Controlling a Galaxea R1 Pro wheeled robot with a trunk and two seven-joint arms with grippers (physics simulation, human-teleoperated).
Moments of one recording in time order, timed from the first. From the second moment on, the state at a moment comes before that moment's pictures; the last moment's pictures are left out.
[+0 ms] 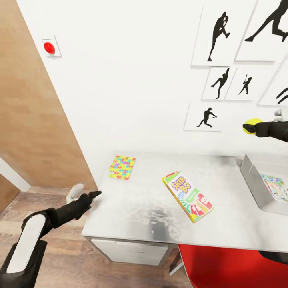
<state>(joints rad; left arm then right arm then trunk) -0.34 0.09 0.17 -1.61 1.28 0.89 0.45 -0.96 -0.54 -0.14 -1.62 -0.14 1.04 0.29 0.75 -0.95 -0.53</state>
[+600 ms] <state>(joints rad) -0.79 -0.15 -0.37 -1.42 1.55 0.76 1.14 -0.74 -0.59 -0.31 -1.61 -0.20 1.04 0.43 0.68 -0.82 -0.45</state>
